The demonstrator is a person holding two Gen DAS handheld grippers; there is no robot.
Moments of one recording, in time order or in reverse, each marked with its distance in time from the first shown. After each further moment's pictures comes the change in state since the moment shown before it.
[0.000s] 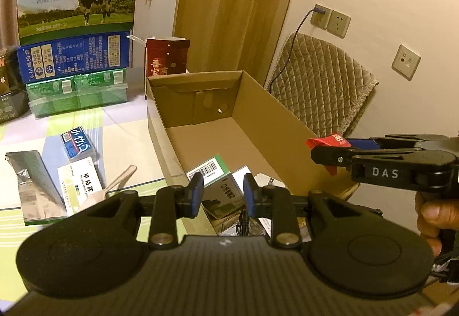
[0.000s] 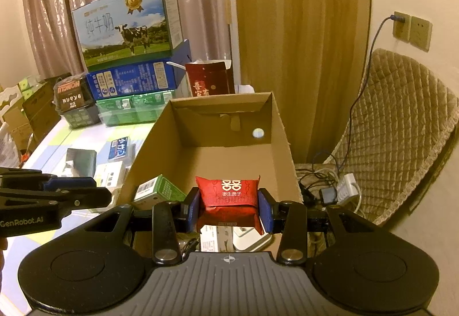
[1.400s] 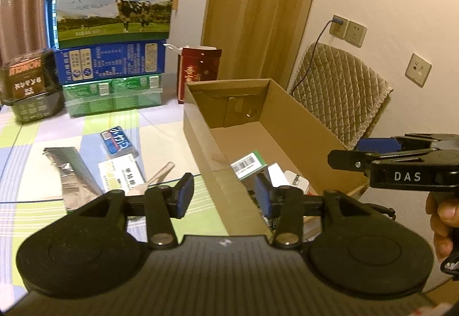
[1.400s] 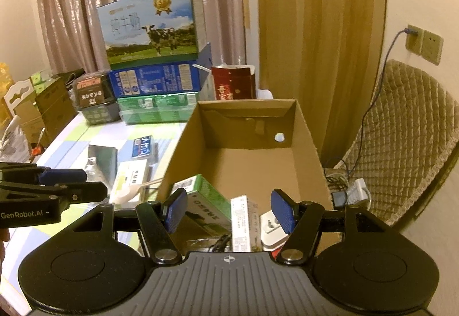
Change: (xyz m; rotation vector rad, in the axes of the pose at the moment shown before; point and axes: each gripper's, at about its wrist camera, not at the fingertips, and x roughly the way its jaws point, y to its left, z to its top) left arm -0.050 0.031 -0.011 -0.020 -0.032 0.087; right arm -0.022 0.044 0.000 -0.040 -0.007 0.029
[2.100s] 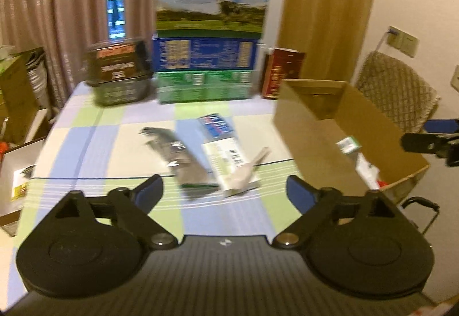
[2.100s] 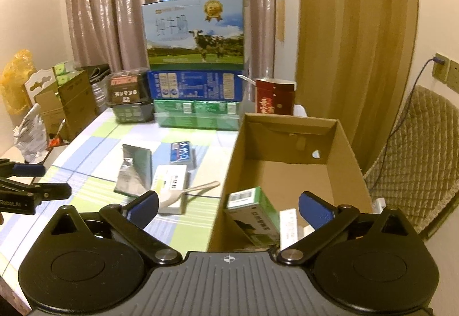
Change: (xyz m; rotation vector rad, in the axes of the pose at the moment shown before) left arm -0.070 0.114 -0.035 -0.066 -0.011 0.212; right arm -0.002 0.072 0.007 -0.085 -0.029 0.057
